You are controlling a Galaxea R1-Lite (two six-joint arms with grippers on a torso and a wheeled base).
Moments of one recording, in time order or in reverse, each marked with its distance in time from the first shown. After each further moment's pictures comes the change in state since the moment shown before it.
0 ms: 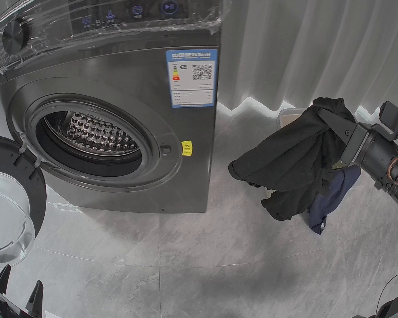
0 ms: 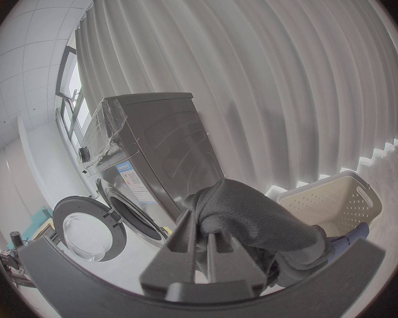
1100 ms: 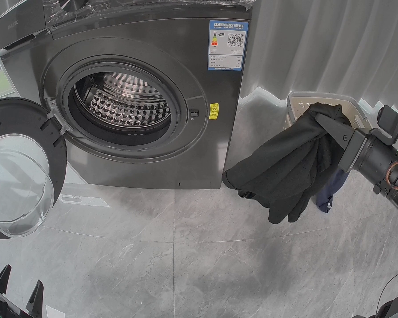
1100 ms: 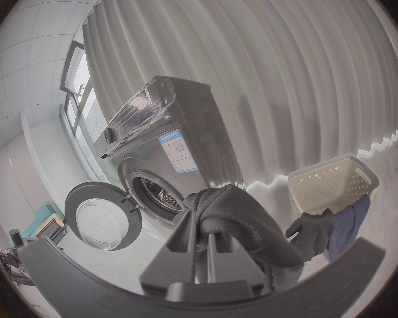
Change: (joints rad) left arm -0.003 0.000 0.000 0.000 0.000 0.001; right arm 0.000 0.000 0.015 0.001 0.001 0.000
